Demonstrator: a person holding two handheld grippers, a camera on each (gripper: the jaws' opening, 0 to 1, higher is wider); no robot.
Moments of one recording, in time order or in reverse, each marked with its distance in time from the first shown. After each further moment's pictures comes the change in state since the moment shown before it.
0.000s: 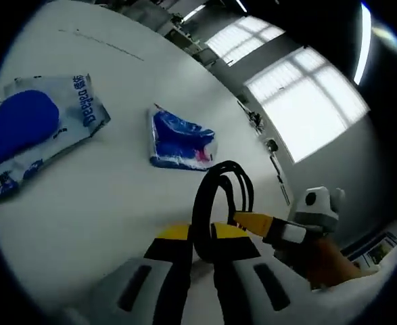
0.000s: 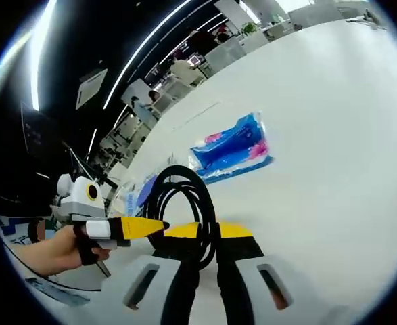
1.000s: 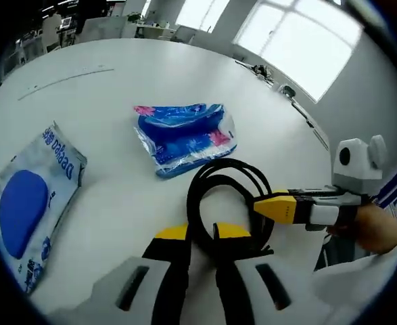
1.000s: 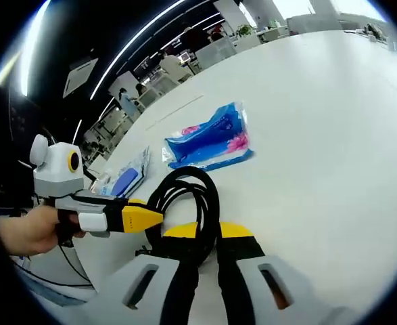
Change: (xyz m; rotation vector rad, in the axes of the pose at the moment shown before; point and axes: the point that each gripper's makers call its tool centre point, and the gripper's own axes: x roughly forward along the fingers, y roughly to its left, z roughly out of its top) left arm 0.026 0.032 0.004 0.351 0.147 0.210; right arm 0.016 -0.027 -0.011 -0.064 -0.007 -0.093
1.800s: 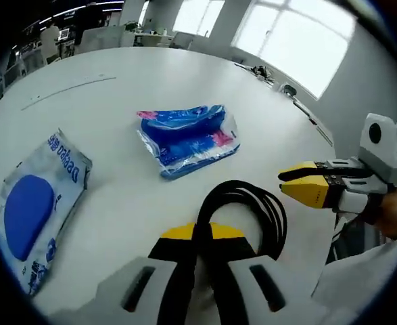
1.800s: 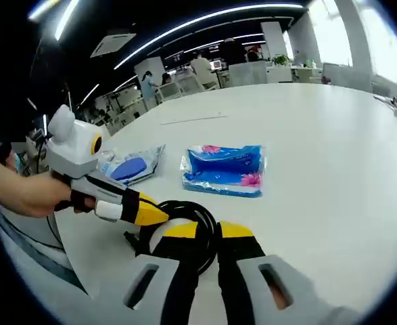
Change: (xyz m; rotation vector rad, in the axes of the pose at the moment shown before) left arm 0.004 0.004 0.001 0.033 -0.036 0.035; right arm -0.022 0.030 0.018 -0.478 0.001 0.007
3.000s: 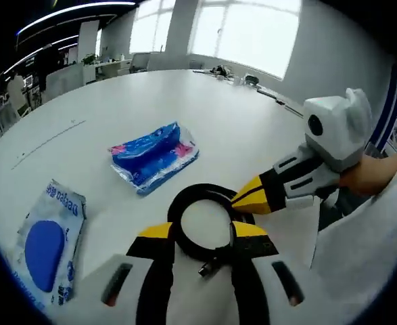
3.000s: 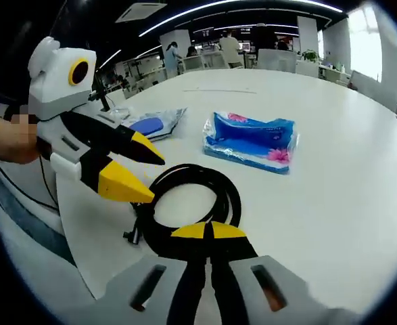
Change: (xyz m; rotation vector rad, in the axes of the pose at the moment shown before) left arm -0.033 -0.042 -0.012 0.308 -0.024 -0.130; right arm 0.016 0.007 -0.037 -0.042 0.113 0.026
